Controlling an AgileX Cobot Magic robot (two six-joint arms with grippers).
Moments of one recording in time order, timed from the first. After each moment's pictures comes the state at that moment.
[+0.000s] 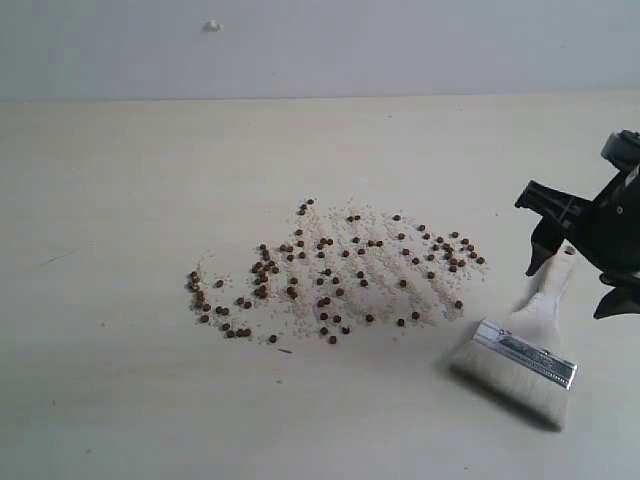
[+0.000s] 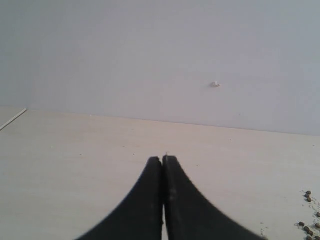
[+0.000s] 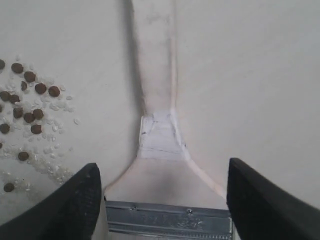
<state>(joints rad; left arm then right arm) -0.04 0.09 0.00 0.05 0.04 -0.18 0.10 1.62 -0.80 0.15 0.66 0.68</state>
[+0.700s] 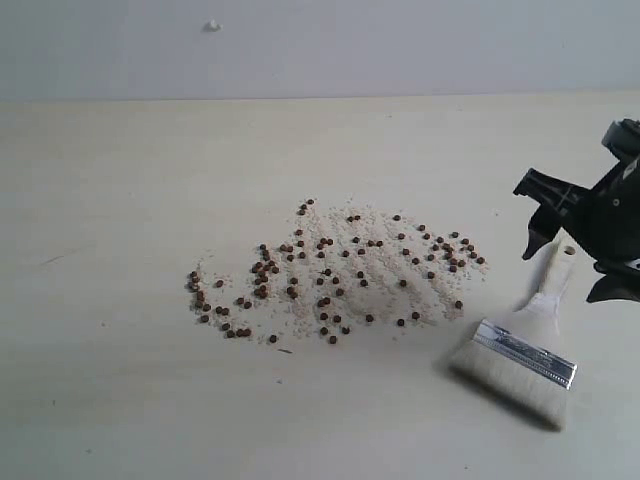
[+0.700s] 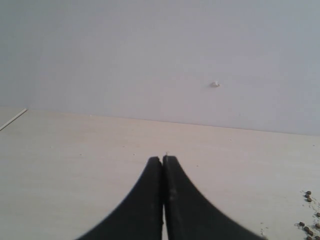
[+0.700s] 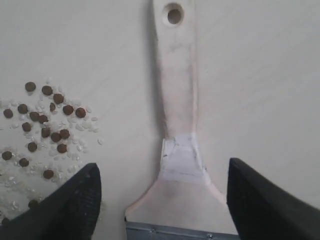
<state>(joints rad) -0.04 0.09 0.00 0.05 0.04 -0.18 0.10 1.62 -0.80 0.15 0.58 0.68</state>
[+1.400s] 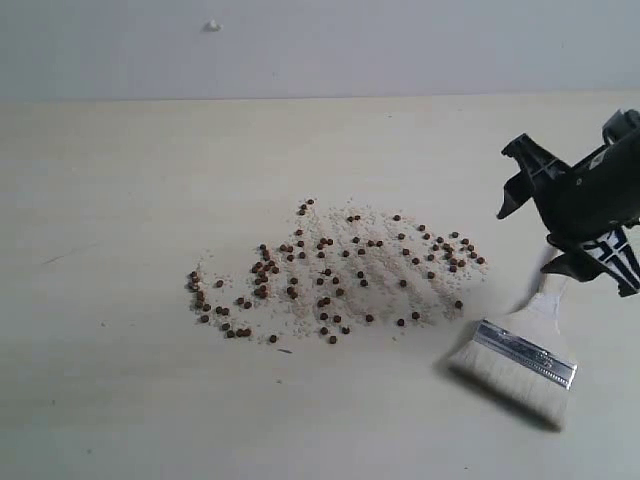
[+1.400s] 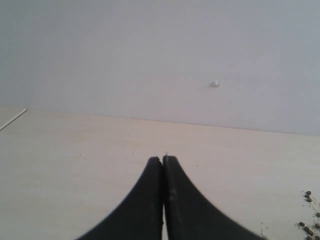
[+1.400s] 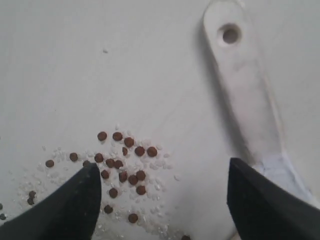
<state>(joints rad) -0.04 0.09 0.00 0.05 0.04 -0.18 0.16 1.68 -0.80 0.19 0.34 0.97</state>
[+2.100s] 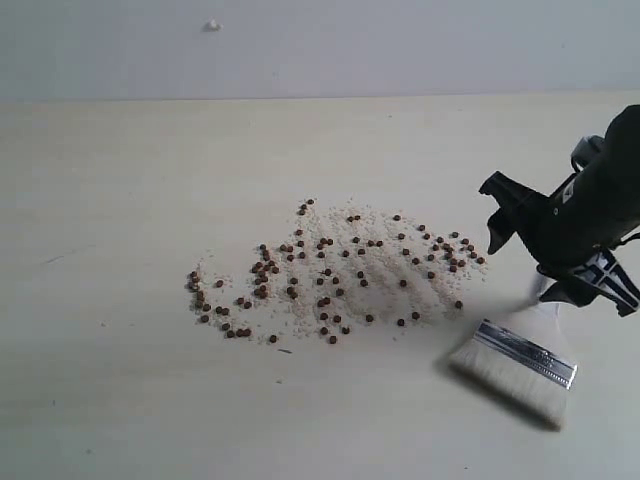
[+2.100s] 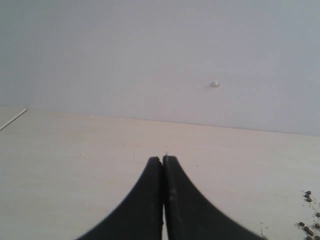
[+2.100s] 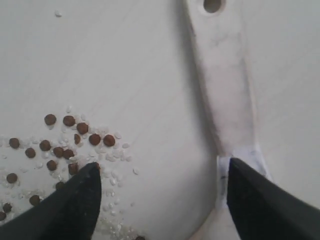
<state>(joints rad) -0.04 0.09 0.00 0.05 0.04 -0.18 0.22 1.74 -0.80 0.01 0.39 1.08</state>
